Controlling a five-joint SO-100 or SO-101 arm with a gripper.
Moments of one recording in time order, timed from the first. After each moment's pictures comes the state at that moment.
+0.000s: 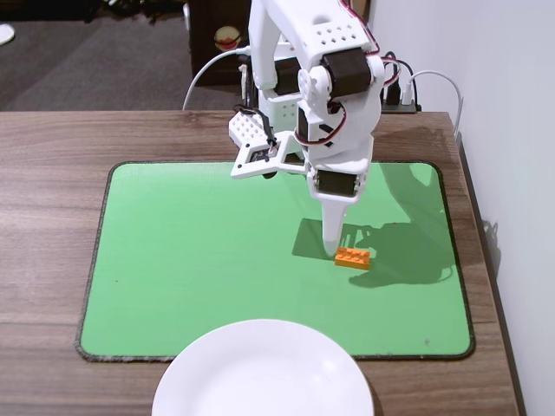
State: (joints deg) arm -18.5 107.5 119.3 71.9 31.7
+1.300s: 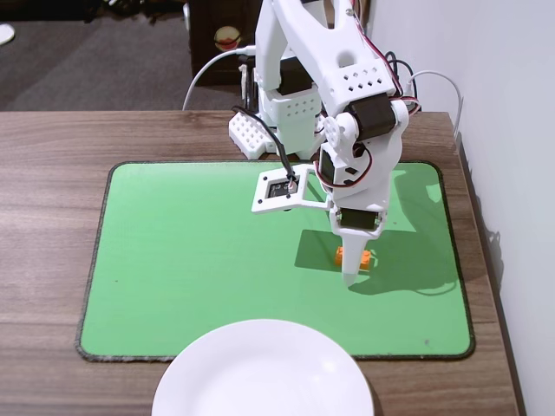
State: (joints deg) arm -22.9 92.3 115.9 64.5 31.7
